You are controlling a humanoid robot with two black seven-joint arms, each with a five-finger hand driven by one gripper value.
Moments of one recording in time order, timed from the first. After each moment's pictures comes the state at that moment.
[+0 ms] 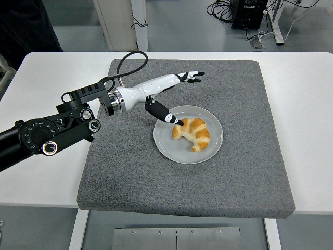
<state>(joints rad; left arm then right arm) -1.00 0.32 -0.33 -1.11 1.16 0.00 -0.32 -0.10 0.00 0.02 0.13 -0.10 0.03 0.41</state>
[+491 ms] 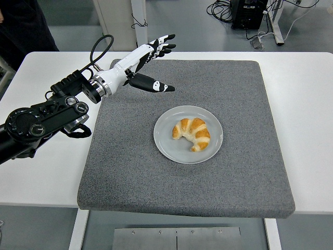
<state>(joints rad) -1.01 0.35 -0.35 -1.06 0.74 0.14 -0.32 -0.10 0.00 0.02 0.13 -0.10 0.03 0.41</state>
